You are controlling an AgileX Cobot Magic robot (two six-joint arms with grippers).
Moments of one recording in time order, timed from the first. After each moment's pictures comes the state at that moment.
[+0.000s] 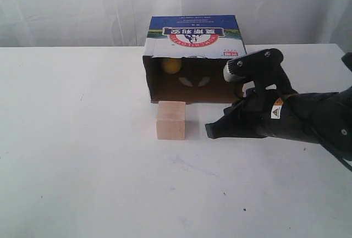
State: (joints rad) left arm -0.29 0.01 0.02 0.11 0.51 0.04; right arm 0.49 1.46 -0.67 0.00 -0.03 0.06
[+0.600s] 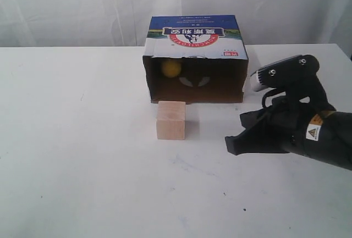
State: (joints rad) left arm -0.29 0.01 0.02 0.11 0.51 0.04; right arm 0.49 1.24 -0.51 0.00 -0.06 0.06
